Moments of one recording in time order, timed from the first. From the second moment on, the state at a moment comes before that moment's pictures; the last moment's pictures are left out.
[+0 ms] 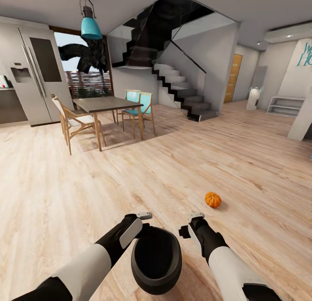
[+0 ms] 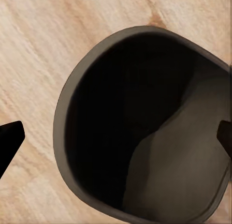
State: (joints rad) left arm -0.77 -0.16 -0.56 -0.56 0.90 0.59 0.54; right arm -0.75 0.17 -0.10 -0.47 0.24 0.62 -0.10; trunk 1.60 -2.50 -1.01
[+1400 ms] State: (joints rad) left arm -0.77 -0.13 -0.62 -0.51 0.89 0.57 0.41; right arm -0.83 0.17 -0.10 -0.28 0.22 0.62 0.03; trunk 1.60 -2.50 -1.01
